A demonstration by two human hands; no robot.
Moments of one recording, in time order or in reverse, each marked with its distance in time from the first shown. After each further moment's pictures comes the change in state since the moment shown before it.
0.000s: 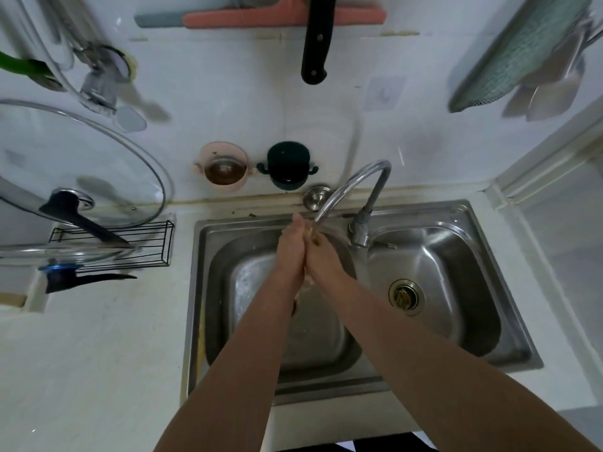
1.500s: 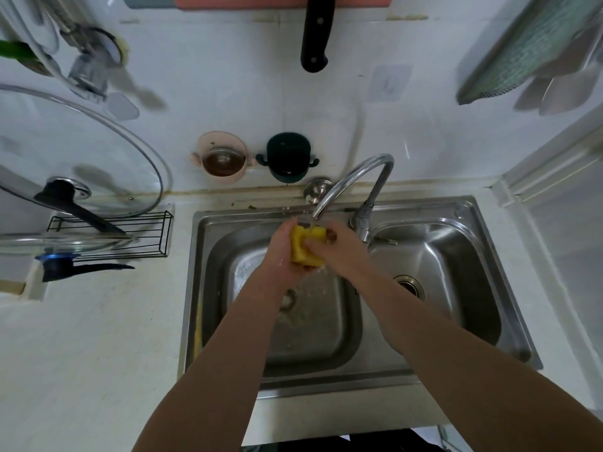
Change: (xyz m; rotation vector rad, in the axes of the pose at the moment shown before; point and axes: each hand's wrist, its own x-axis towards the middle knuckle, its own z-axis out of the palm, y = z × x) left_hand 0.016 -0.022 -0.016 -0.518 -0.154 -0.379; right_hand 0.024 0.030 -0.049 -0.271 -0.019 -0.130
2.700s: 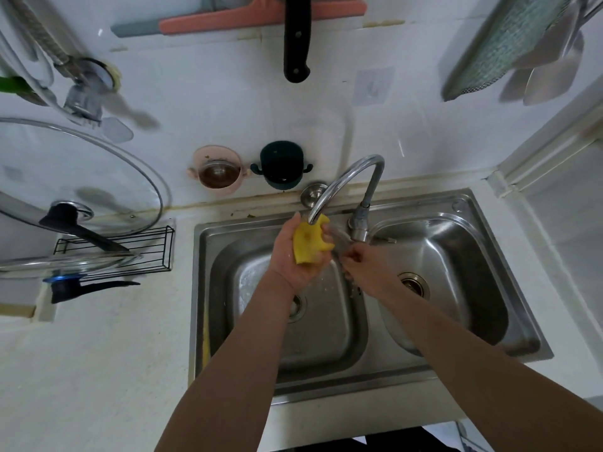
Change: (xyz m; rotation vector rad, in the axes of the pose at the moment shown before) left_hand -0.018 0.004 0.023 -0.252 -0.415 -0.095; right_hand -0.018 0.052 -0.018 0.093 0.019 0.079
